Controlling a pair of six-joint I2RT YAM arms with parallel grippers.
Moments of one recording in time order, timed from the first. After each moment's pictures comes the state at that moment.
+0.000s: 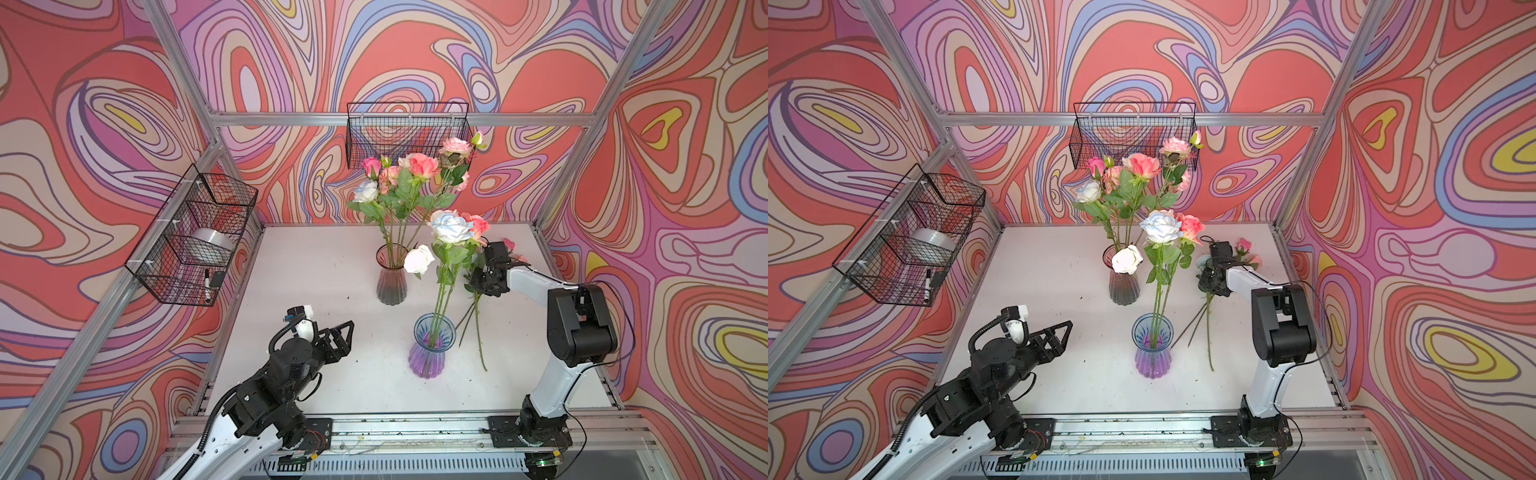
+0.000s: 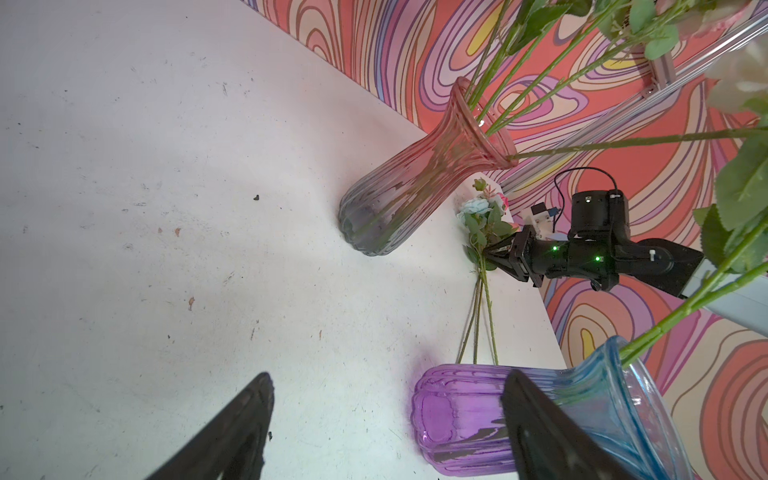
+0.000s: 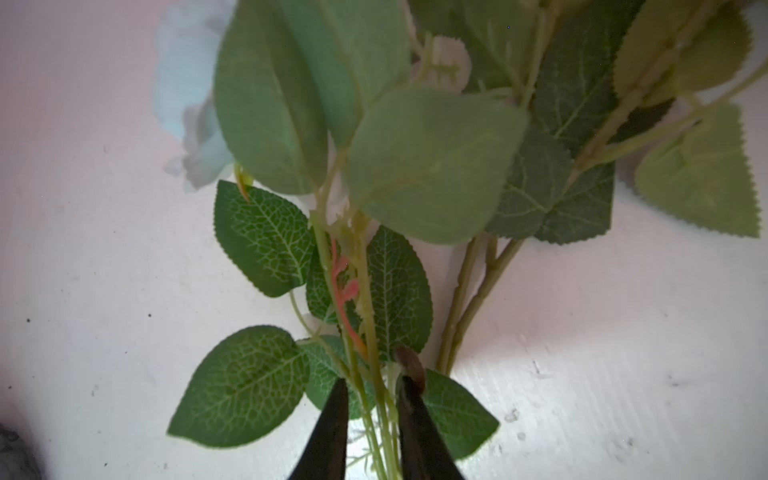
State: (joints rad) left arm -0.74 0.36 0.47 -0.50 -0.27 -0.88; right arm 0.11 1.84 1.18 -0.42 -0.01 0.51
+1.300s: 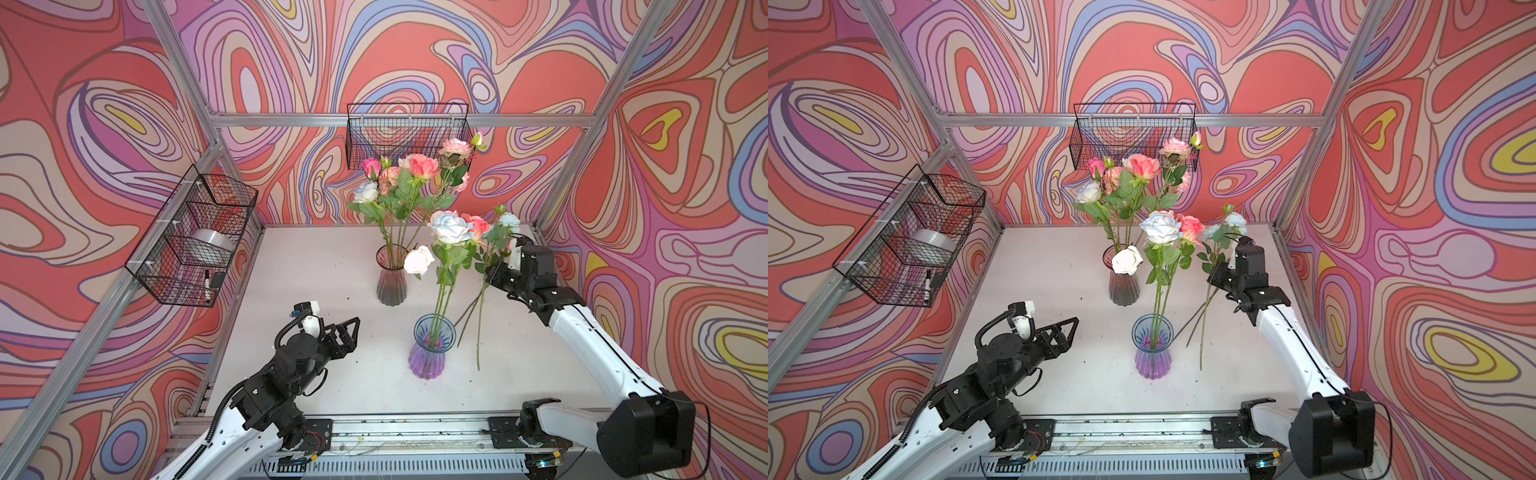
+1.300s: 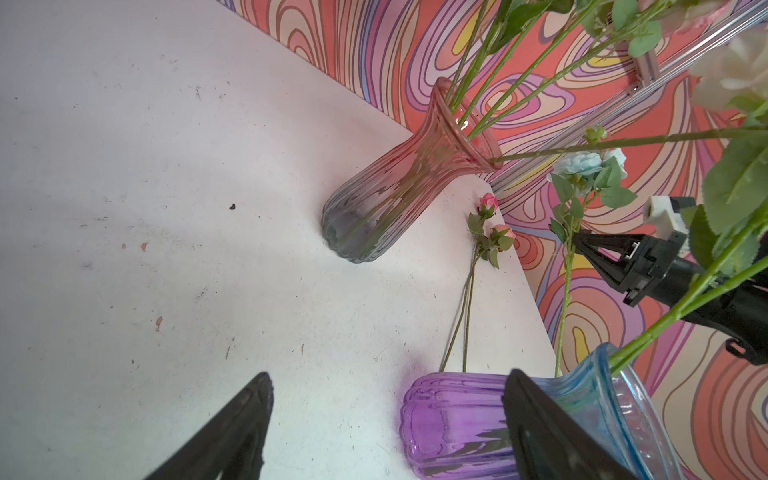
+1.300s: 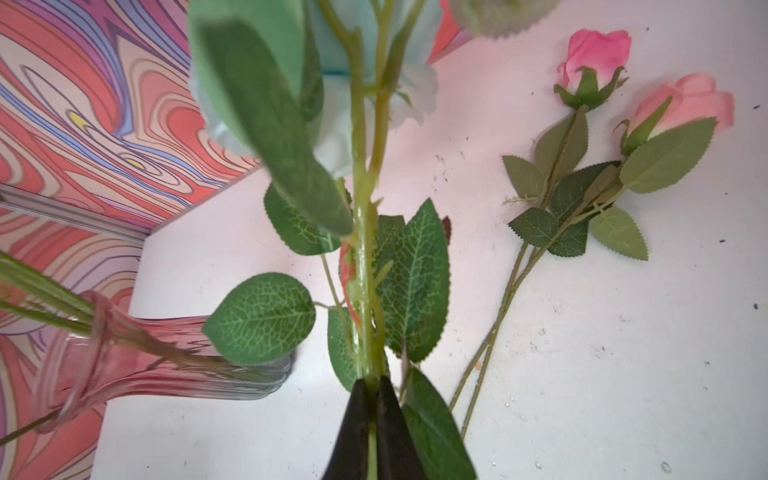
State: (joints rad) left arm -0.74 0.46 0.47 -0.37 -0.25 -0.87; right arm 0.11 1.15 0.95 -0.38 -0.16 0.55
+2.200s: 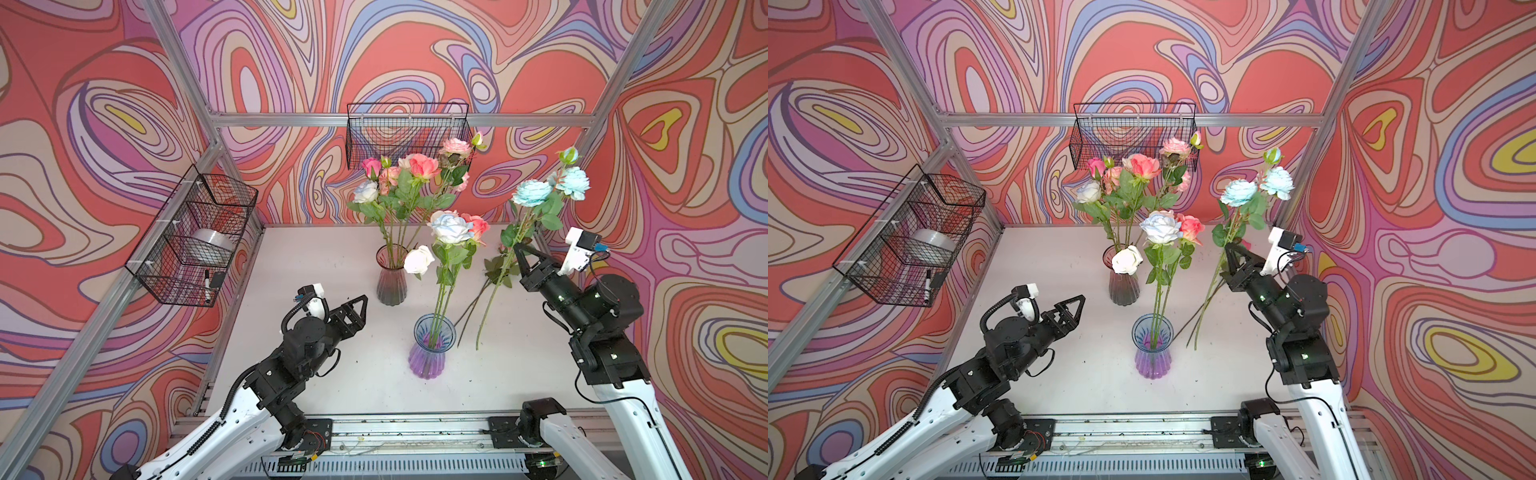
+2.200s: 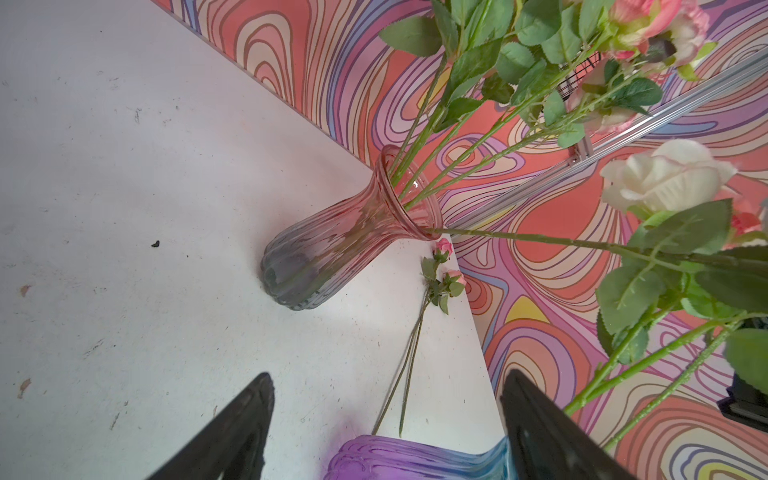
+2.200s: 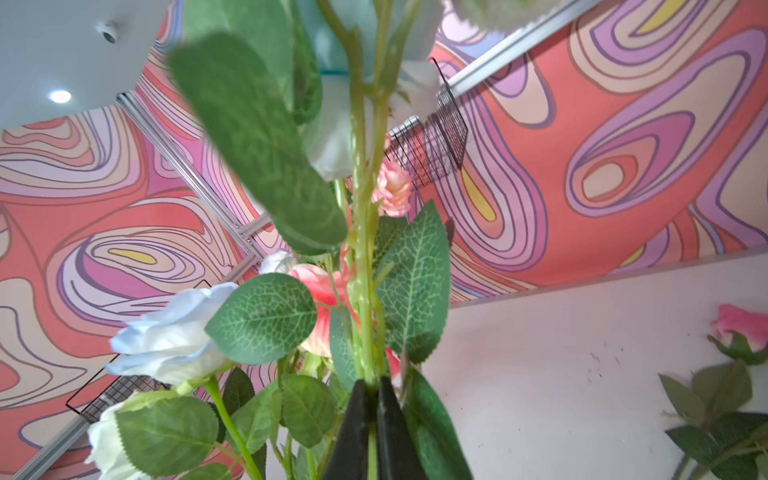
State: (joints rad) left arm -0.74 0.61 0.56 -0.17 -0.27 -0.97; right arm 0.11 0.71 0.96 -0.13 -0.31 0.59
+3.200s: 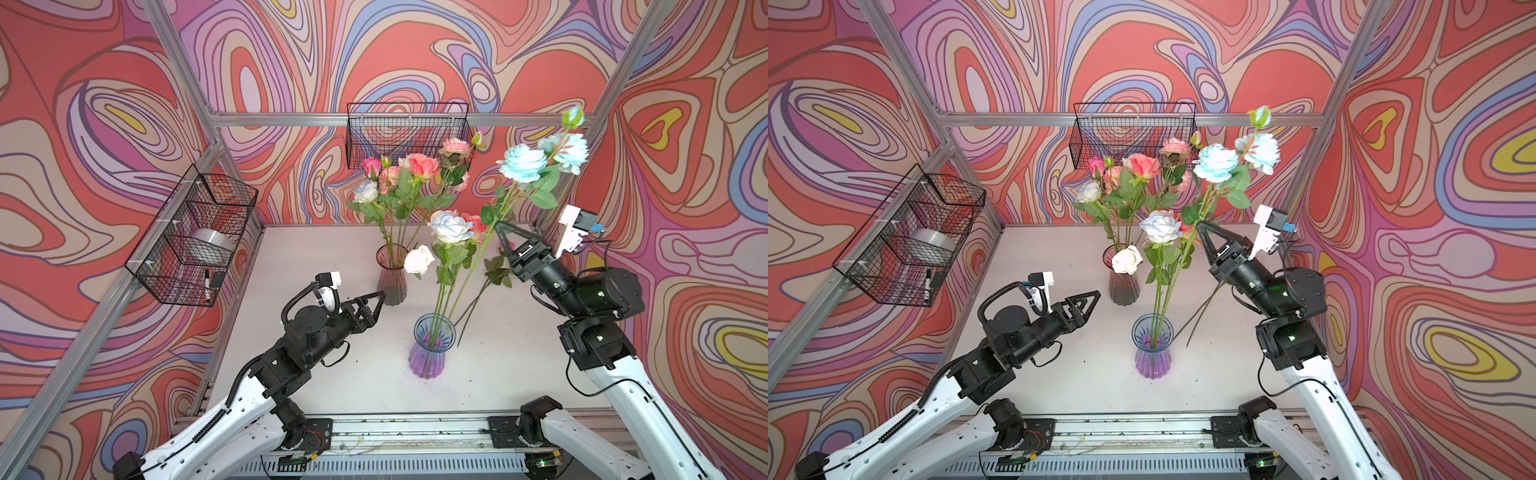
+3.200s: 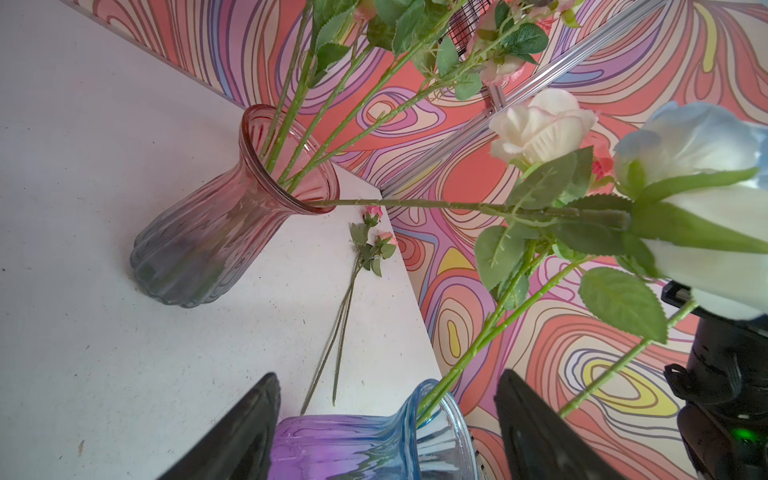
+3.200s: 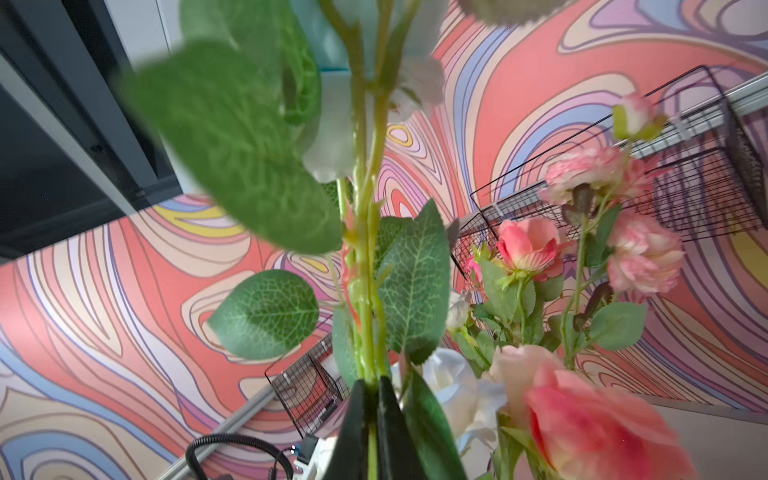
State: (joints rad) left arm -0.74 0.72 0.64 -0.06 -0.03 -0.95; right arm 0.39 0.85 1.03 0.22 -0.40 0.72
